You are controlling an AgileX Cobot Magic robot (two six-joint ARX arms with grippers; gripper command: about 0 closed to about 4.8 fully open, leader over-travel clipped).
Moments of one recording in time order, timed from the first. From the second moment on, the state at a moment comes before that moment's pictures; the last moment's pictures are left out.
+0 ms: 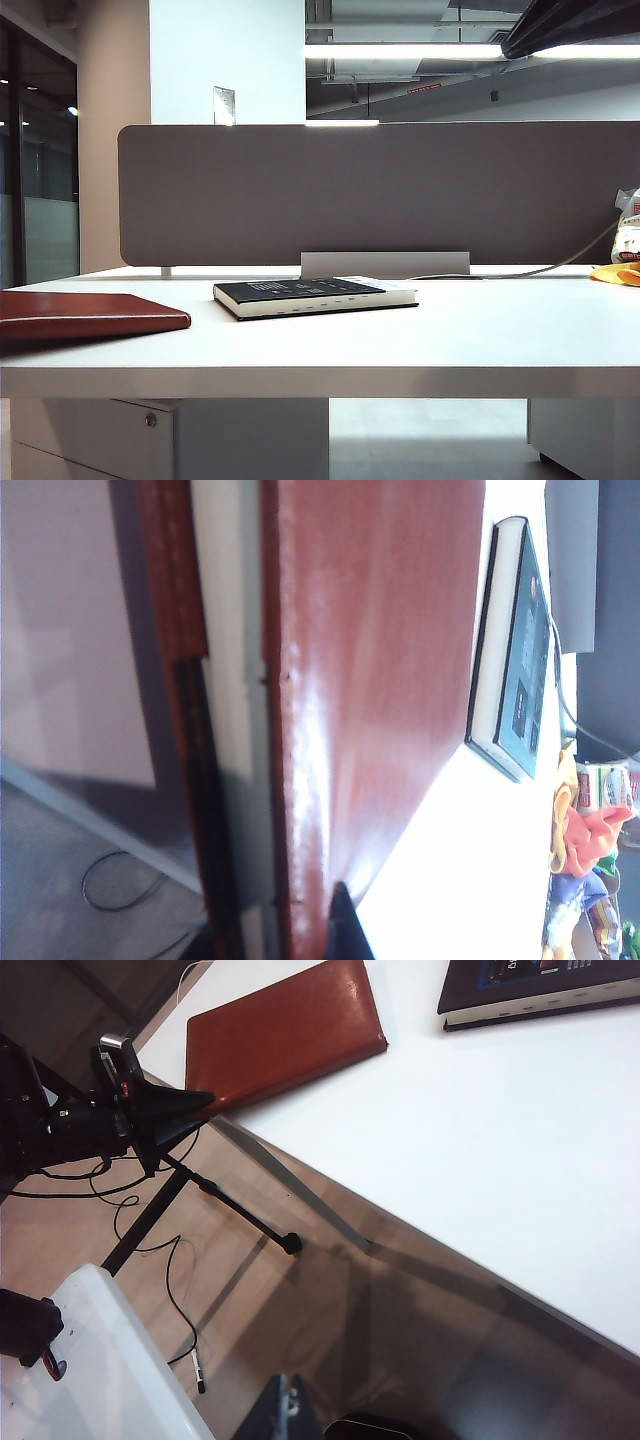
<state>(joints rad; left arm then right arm) 0.28 1.28 0.20 0.45 0.64 -0.91 0.37 0.85 0.78 -0.54 -0.60 0.23</state>
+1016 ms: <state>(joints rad) 0.28 1.29 0.18 0.85 0.89 -1.18 0.37 0.85 0.78 -0.55 -0.58 0.23</state>
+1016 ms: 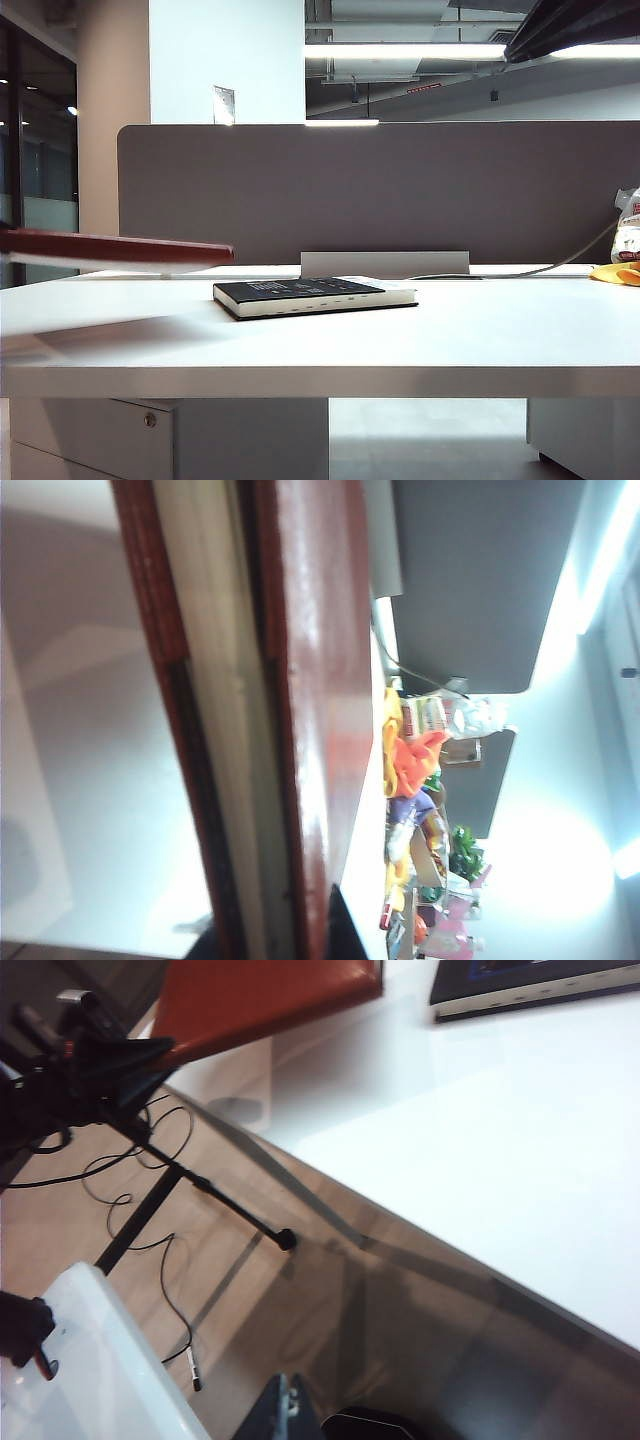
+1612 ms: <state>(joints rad) 0.06 1.35 0.45 0.64 0.83 -1.15 0.37 0.85 0.78 -0.56 -0.58 0.23</state>
